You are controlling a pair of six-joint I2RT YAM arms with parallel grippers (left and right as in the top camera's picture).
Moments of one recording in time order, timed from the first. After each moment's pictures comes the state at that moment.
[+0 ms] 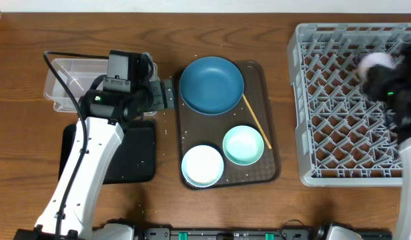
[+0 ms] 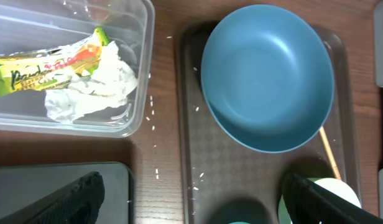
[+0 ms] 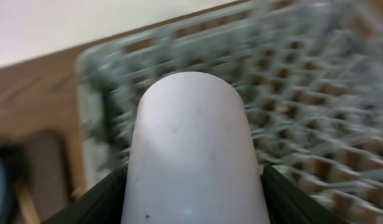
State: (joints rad) left arm -0.16 1.40 1.24 -0.83 0.12 -0.30; right arm -0.34 1.31 1.27 -0.65 -0.06 0.07
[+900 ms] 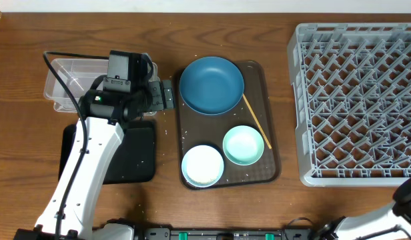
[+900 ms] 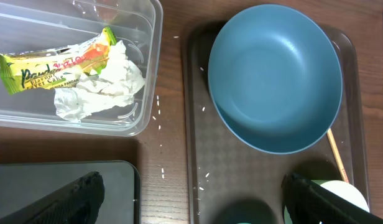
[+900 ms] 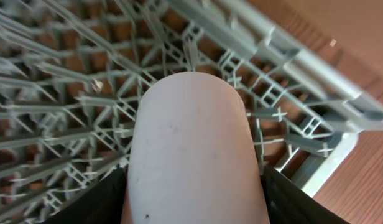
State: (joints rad) left arm -0.16 1.40 1.24 -0.84 0.10 -0.30; right arm -0.80 1.87 1.75 -1.00 0.00 0.12
